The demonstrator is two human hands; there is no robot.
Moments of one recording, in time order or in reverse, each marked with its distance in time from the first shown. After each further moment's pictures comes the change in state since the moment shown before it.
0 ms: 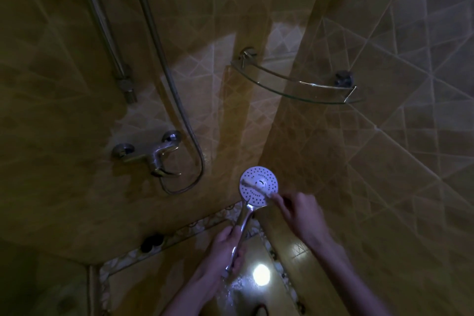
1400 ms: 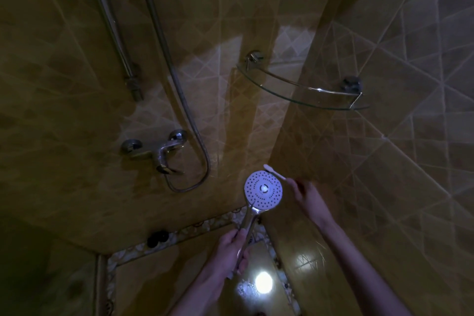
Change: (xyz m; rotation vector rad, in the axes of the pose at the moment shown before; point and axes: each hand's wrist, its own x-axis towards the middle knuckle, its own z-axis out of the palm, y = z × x) left_hand 0.017 -0.020 0.026 0.011 0.048 0.055; right_hand 0.044 0.026 -0.017 0.389 -0.079 0.125
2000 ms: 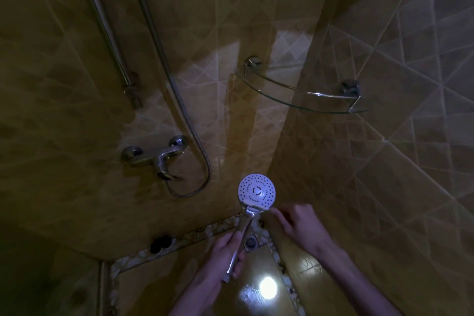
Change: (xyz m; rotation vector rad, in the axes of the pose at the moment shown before) left_hand 0.003 0.007 -0.009 -0.077 0.001 -0.010; right_hand -0.028 0.010 0.012 -0.308 -0.146 -0.279
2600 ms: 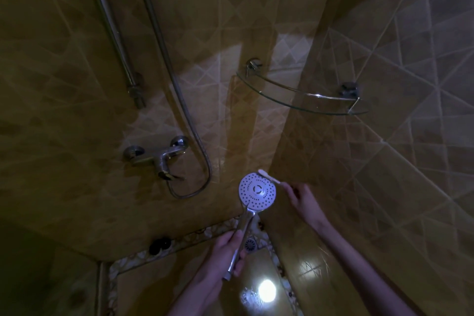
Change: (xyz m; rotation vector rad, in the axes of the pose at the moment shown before) left_hand -0.005 0.000 0.000 -0.026 0.008 -0.003; right_hand 0.034 0.004 -0.007 0.357 0.199 0.186
